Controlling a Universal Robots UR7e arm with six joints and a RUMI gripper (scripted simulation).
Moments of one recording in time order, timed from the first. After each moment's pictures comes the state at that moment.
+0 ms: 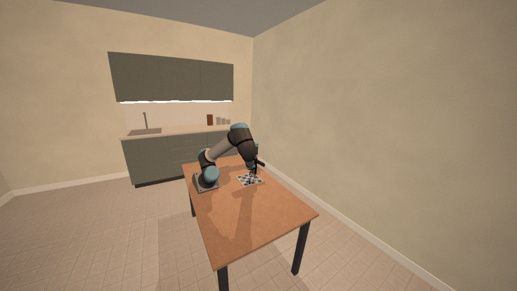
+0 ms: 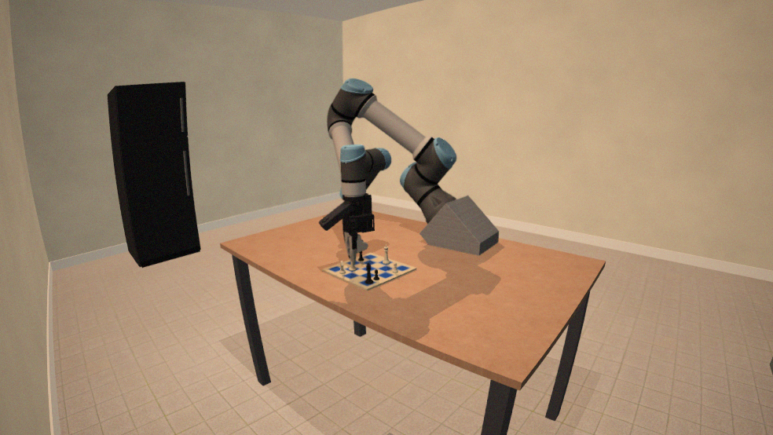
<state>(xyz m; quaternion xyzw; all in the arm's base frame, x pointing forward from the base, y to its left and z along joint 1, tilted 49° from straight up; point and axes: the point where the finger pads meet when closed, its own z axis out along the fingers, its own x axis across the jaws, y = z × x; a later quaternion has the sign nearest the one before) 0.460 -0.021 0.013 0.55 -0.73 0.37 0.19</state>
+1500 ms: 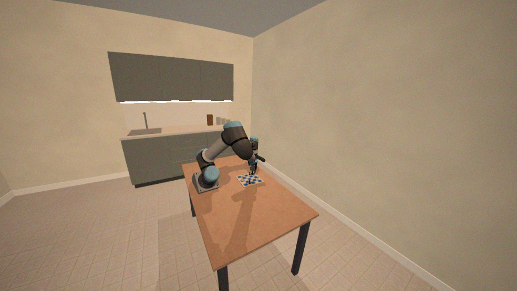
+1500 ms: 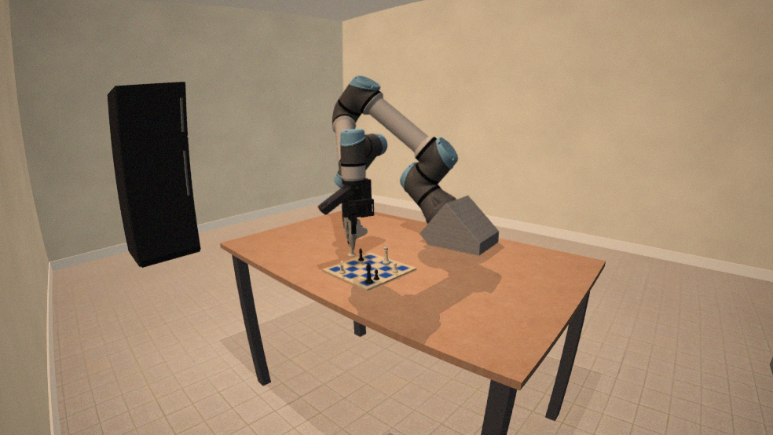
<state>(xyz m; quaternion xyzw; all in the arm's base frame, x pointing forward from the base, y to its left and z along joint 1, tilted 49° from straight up) 0.454 0.015 0.045 0.55 -0.73 0.37 0.19</state>
